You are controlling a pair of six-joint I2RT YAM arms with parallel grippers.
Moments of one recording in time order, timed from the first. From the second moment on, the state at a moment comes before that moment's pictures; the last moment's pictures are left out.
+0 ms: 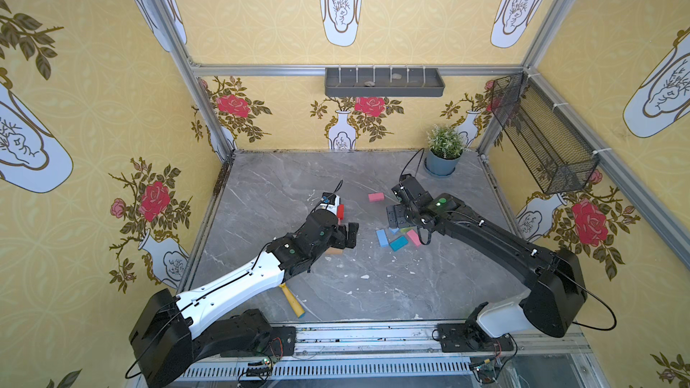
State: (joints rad) left arm -0.87 1.19 0.80 -0.23 -0.26 -0.48; right arm 0.76 1.44 1.19 -0.78 0.35 0.41
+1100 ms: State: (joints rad) left arm -0.94 1.12 0.68 0.02 -0.31 -0.22; right arm 0.61 1.01 0.94 -0.59 0.32 0.42
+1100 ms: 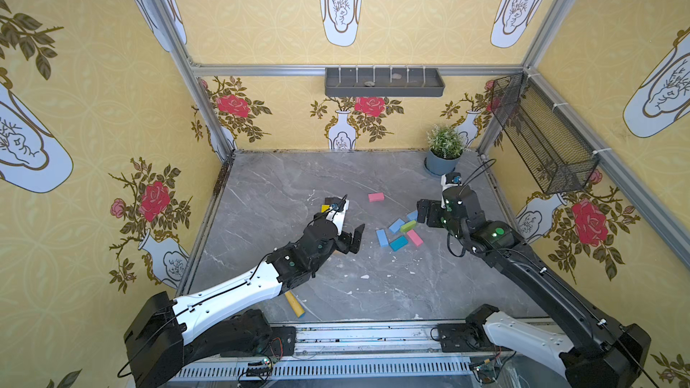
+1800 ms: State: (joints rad) left arm -0.85 1.60 1.12 -0.37 0.28 0.14; right arm 0.59 1.01 0.91 -0.61 0.28 0.51
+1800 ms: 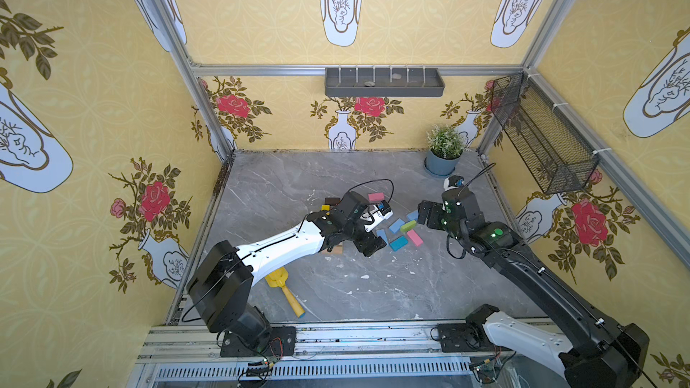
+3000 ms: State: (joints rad) left arm -0.85 2.08 1.53 -0.67 0.26 0.32; right arm 0.59 0.96 0.87 -0.62 0.27 0.51
